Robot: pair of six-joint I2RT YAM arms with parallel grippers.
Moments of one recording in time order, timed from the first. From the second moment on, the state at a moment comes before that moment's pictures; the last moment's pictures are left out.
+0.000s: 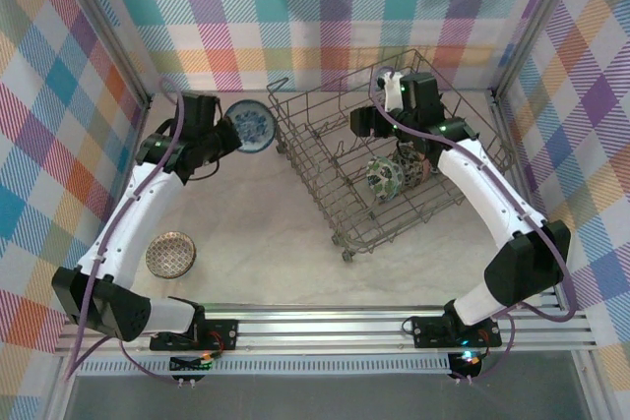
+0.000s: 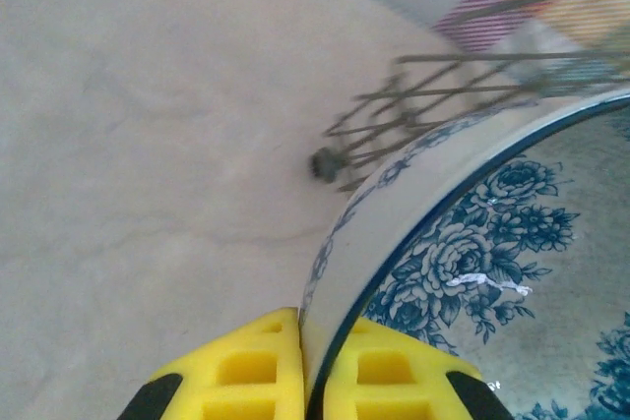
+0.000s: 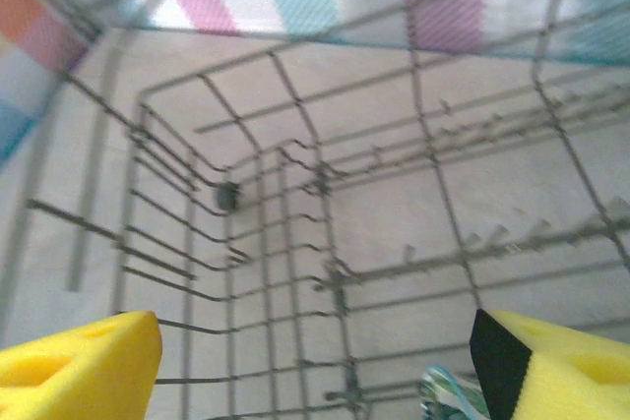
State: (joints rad) left arm -0.31 1.35 1.47 -0.82 -0.09 -0.63; right arm 0.40 1.53 1.49 -0.53 -0.20 0.21
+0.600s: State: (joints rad) left arm -0.63 1.52 1.72 -0.79 -0.26 -0.40; right arm 0.44 1.40 1.45 -0.35 -0.55 0.21
